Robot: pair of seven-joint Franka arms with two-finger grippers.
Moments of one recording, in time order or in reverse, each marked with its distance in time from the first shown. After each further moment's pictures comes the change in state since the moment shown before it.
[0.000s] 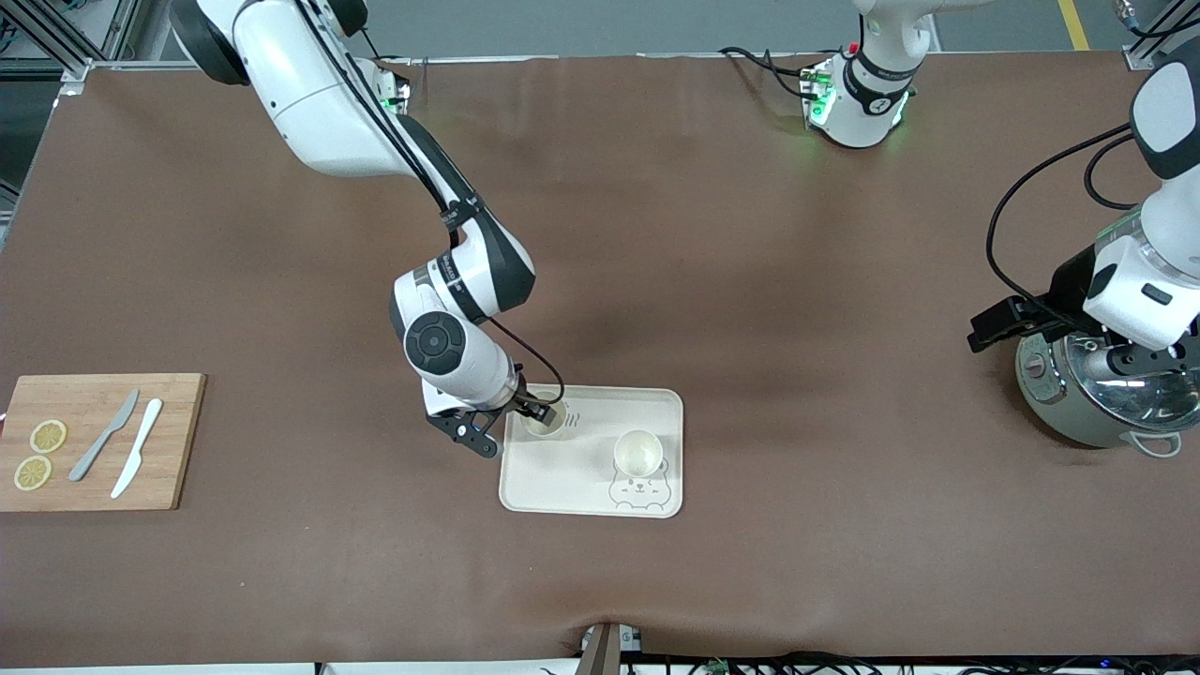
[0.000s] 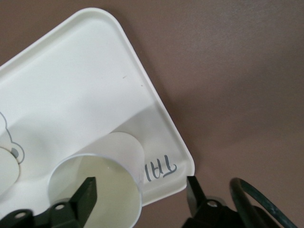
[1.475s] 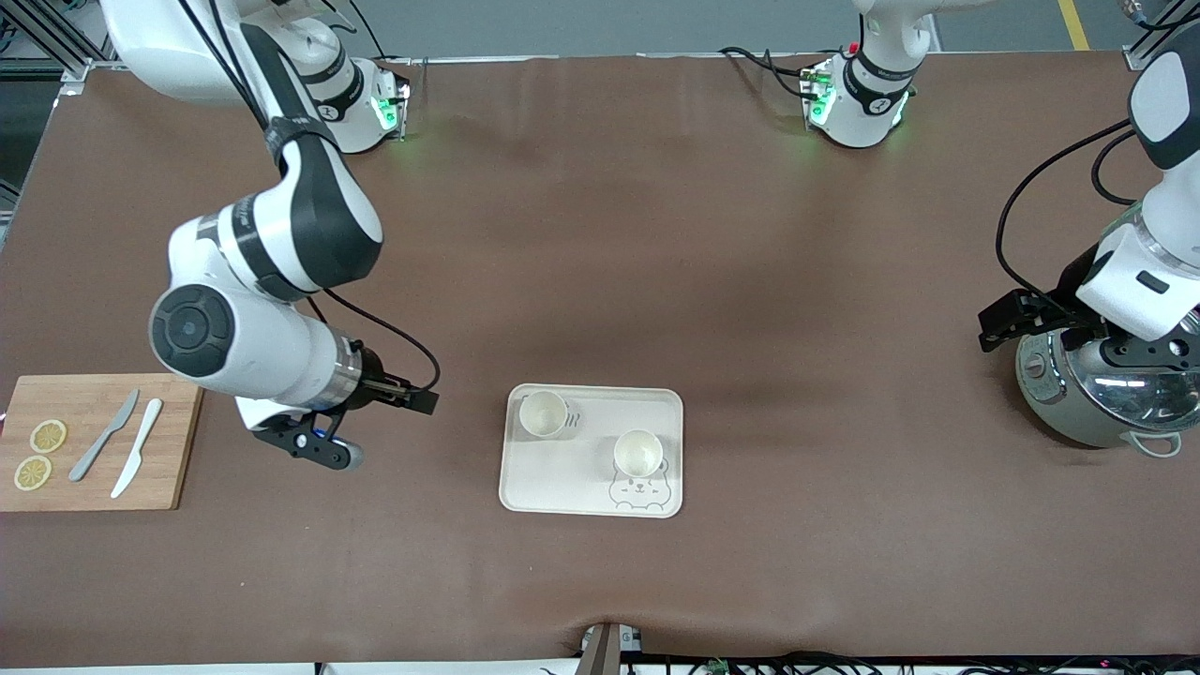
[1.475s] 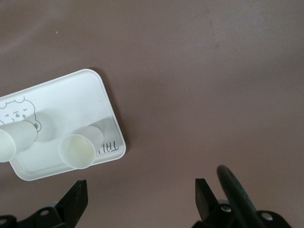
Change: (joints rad) left arm -0.009 0.000 -0.010 0.029 0.063 0.008 0.108; right arm -0.191 -0.220 -0.015 0.172 -0.007 -0.488 -0.356
